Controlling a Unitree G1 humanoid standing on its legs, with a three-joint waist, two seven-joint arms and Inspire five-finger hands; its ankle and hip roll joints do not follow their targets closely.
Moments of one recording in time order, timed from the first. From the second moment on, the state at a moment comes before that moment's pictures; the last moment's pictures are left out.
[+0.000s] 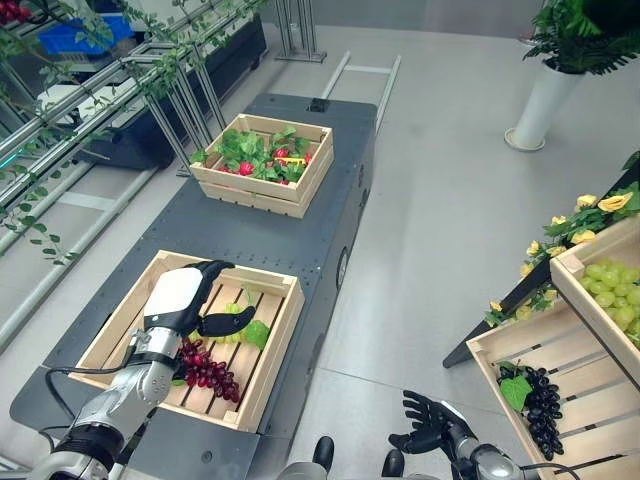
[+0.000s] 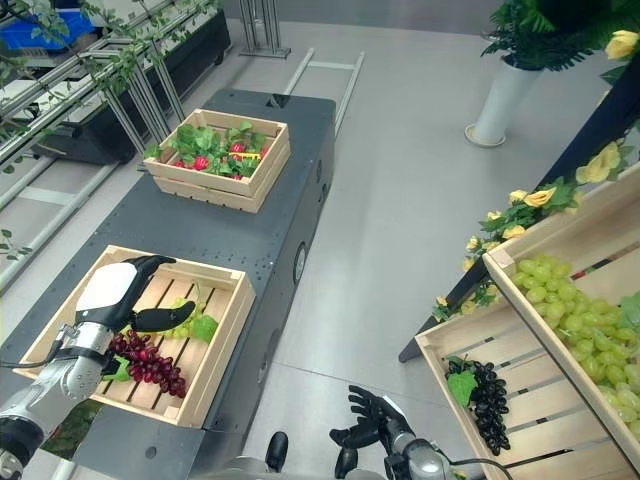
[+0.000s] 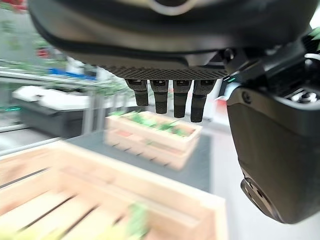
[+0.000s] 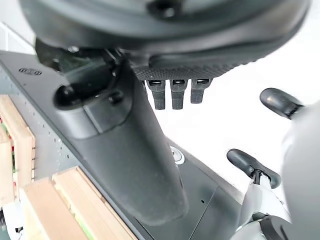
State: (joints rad) left arm -0.18 0.83 -0.30 0.73 0.47 -0.35 0.47; right arm -0.01 -0.32 0.42 0.97 0.36 -0.27 0.22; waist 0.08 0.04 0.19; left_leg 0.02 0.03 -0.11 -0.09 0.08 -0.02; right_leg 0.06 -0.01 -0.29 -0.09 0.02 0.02
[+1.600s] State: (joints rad) left arm -0.86 1.00 -0.66 0.95 0.53 -0.04 0.44; right arm -0.30 -0.46 0.49 0.88 0.48 -0.33 0.22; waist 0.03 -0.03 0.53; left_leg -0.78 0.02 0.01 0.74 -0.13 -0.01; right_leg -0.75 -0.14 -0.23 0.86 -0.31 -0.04
